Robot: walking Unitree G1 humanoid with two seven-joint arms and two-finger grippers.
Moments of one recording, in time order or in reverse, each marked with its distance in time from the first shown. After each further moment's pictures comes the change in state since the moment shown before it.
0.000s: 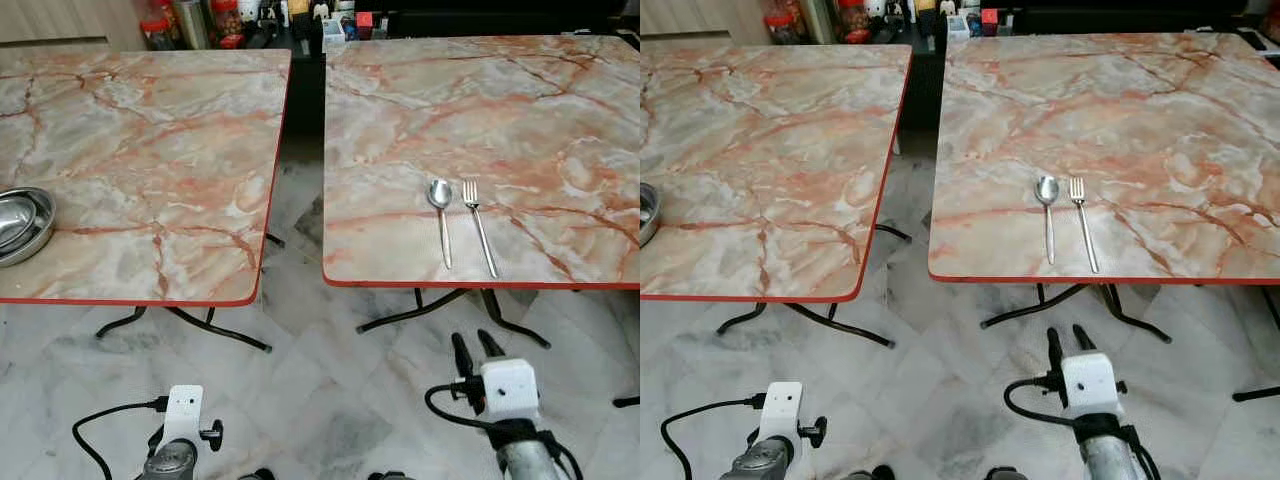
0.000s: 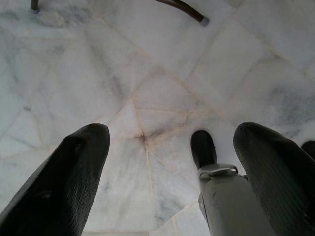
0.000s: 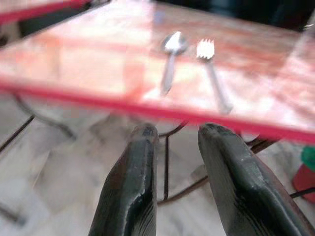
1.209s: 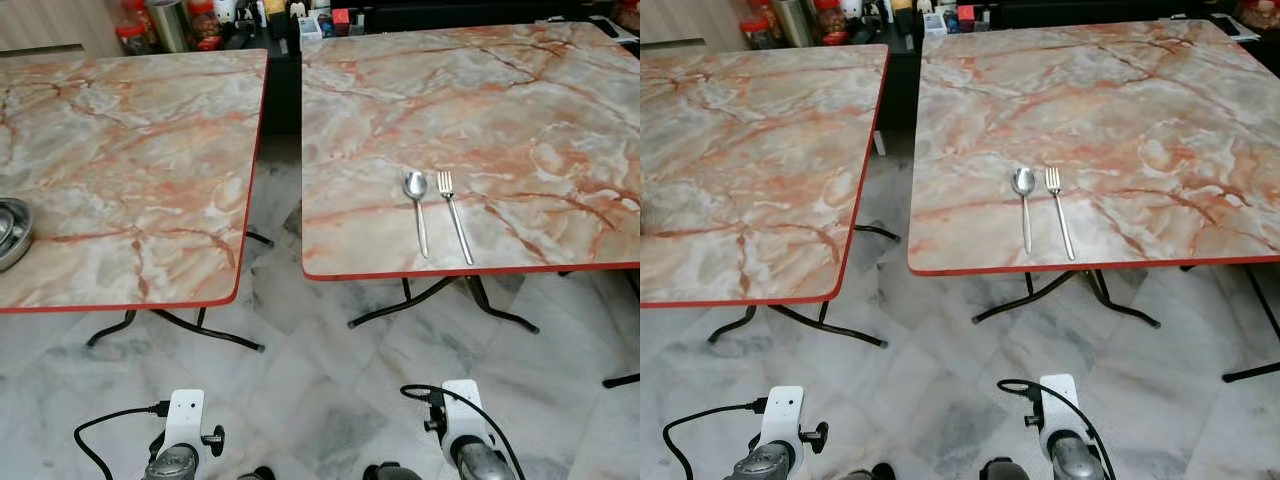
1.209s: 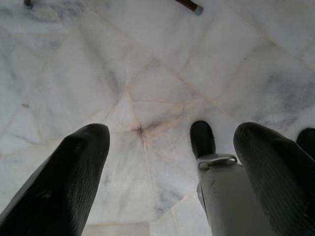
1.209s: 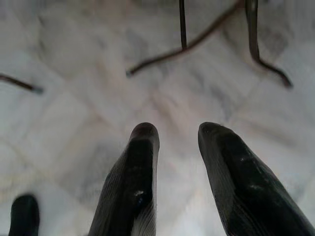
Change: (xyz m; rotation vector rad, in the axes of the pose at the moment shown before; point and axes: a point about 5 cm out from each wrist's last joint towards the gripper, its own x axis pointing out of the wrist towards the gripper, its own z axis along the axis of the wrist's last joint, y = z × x) left arm -0.001 -0.002 -0.006 -0.005 0.028 -0.004; right arm 0.001 0.033 -0.122 0.089 0.593 0.078
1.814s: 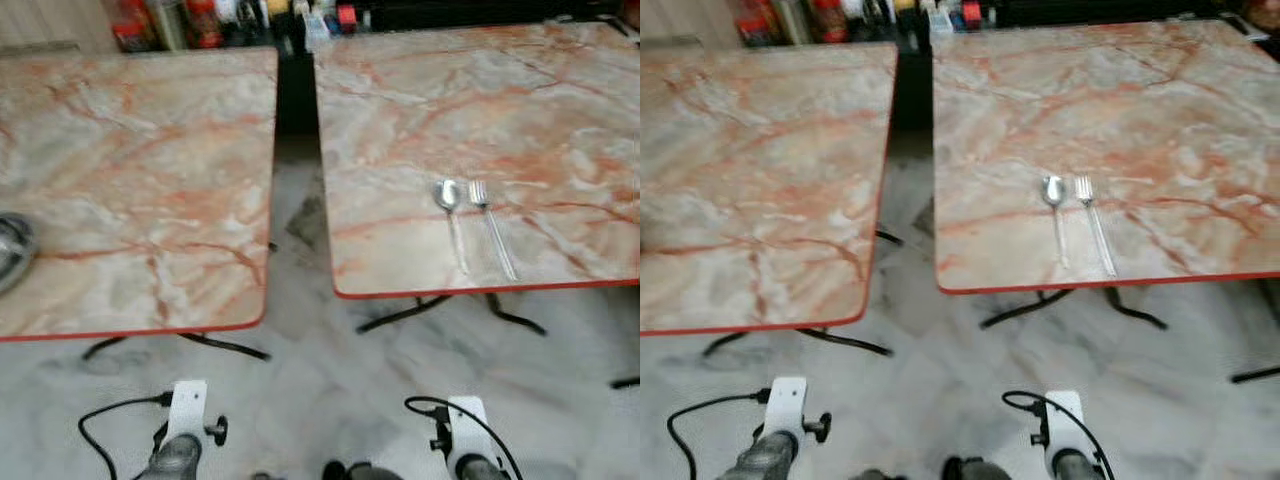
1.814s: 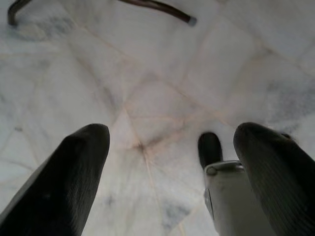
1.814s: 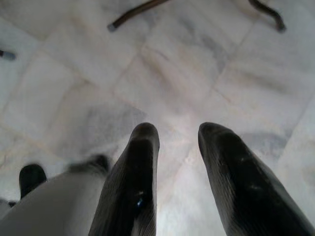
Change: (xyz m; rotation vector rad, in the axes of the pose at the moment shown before) left arm 0.000 0.000 0.001 0.005 -0.004 -0.003; right arm -0.012 0.007 -0.037 0.020 0.202 -0.029
